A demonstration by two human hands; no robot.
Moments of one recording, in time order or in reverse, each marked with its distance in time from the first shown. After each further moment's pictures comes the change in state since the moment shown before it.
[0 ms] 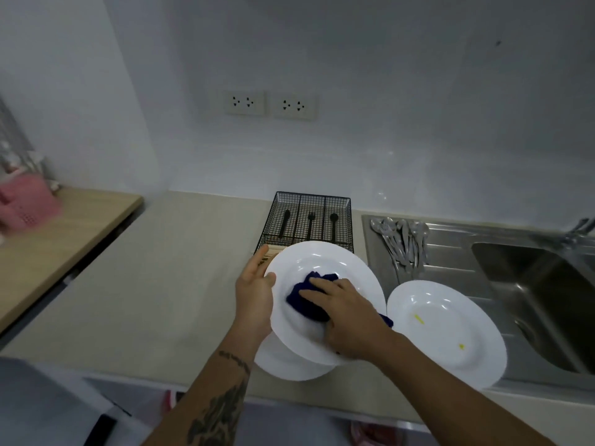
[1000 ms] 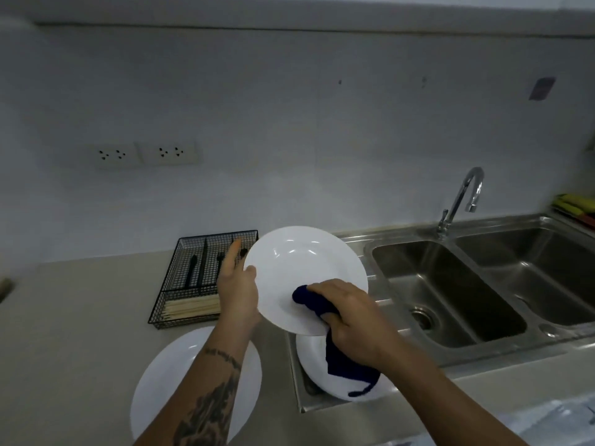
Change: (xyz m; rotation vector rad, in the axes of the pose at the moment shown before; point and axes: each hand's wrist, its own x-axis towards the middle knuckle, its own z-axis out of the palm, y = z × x) left_hand -0.012 0.011 0.179 0.041 -0.164 0.093; right_hand -0.097 0.112 -0.093 0.235 0.387 0.196
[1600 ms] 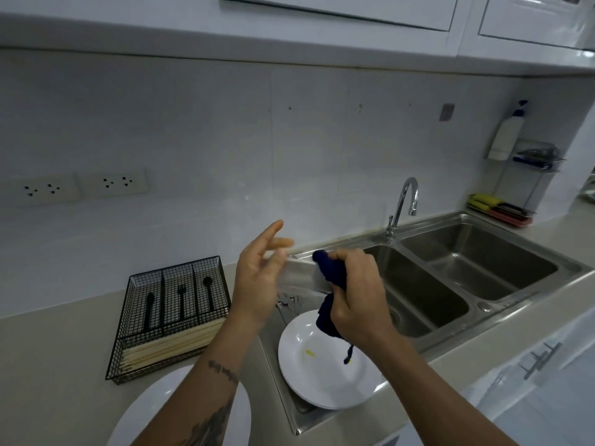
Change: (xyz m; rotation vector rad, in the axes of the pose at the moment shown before) left_hand -0.018 0.035 0.031 0.223 -0.583 0.504; right_hand 0.005 -0.029 -0.025 -0.096 0.662 0.063
